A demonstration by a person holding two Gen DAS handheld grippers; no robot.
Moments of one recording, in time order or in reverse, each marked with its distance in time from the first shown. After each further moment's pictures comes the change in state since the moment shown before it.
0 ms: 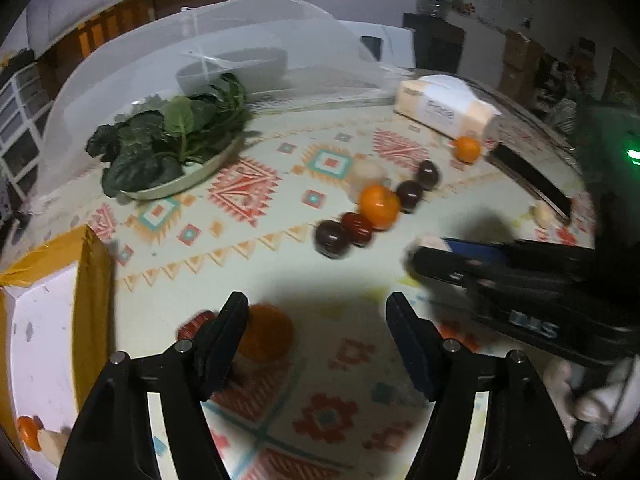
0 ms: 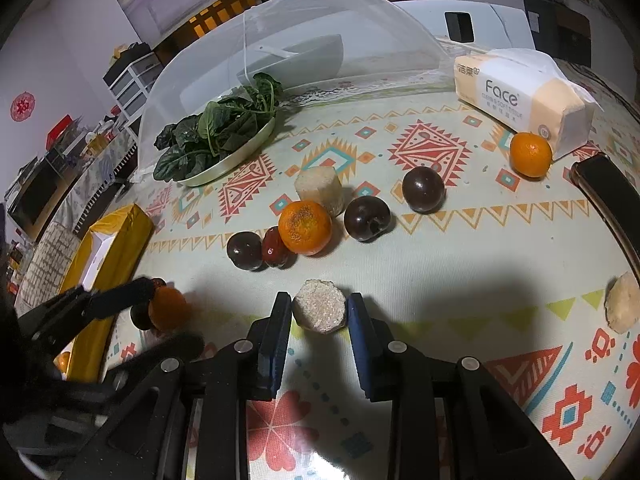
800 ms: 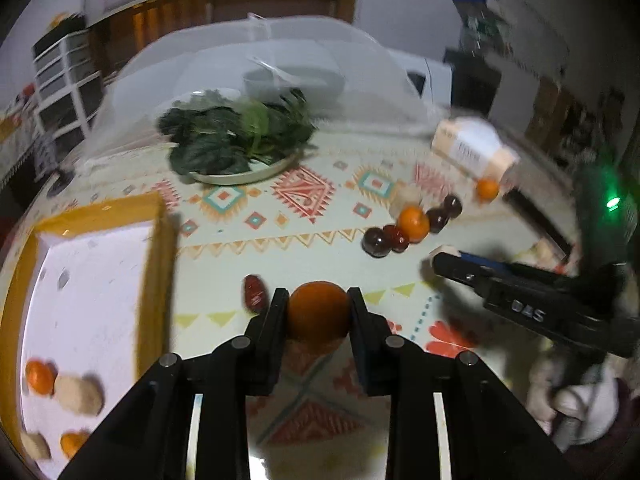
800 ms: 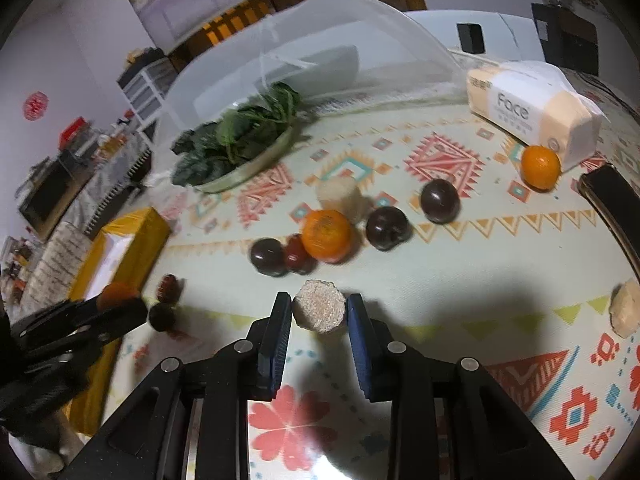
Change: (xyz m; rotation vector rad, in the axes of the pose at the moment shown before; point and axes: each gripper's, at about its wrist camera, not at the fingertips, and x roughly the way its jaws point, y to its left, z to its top) left arm -0.063 0.040 -0.025 -0.196 -0.085 0.031; right arm -0.009 0.004 0.000 -0.009 -0.055 0.087
